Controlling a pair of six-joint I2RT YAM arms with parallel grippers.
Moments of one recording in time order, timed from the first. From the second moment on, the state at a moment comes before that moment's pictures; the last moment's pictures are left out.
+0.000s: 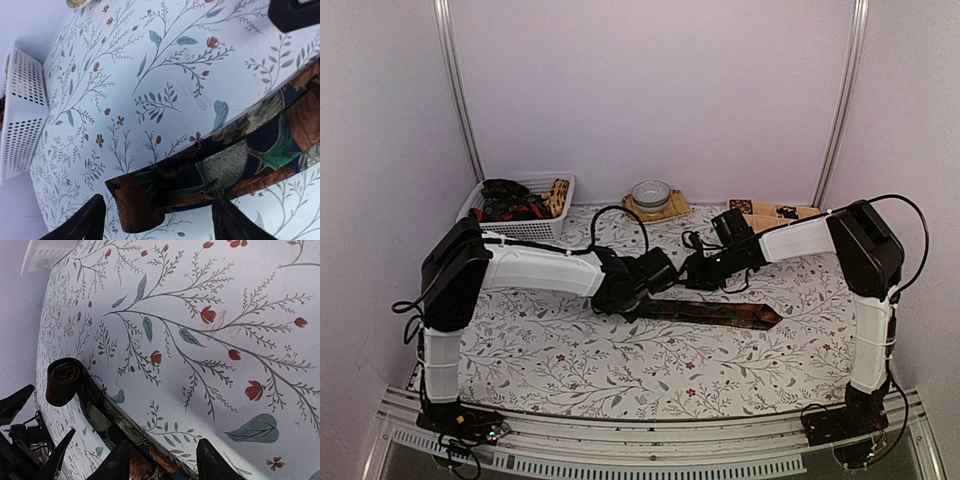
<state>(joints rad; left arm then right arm) -1.04 2.08 1.49 -0.63 -0.71 -0.16 0.55 2.06 1.29 -0.12 -0.51 0.54</state>
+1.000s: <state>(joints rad) -0.49 1.64 0.88 -0.08 0.24 -0.46 0.81 2.20 1.60 -0.05 -0.55 0.83</state>
